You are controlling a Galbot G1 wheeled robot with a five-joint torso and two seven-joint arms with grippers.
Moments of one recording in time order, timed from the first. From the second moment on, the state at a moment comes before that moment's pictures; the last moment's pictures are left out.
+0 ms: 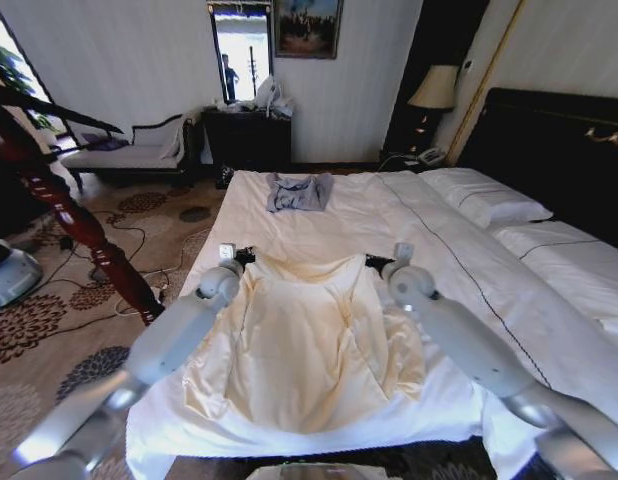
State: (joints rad) left arm 0.43 -1.10 0.11 -1.36 -0.80 0.35 -0.41; right arm -0.50 0.94 -0.09 1.49 1.08 -0.40 0.53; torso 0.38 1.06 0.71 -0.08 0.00
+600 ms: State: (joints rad) left arm 0.17 -1.39 0.01 -0.74 -0.54 0.25 -0.28; right arm -0.18 1.34 -0.18 0.92 0.84 -0.26 0.46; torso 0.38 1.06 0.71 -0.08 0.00
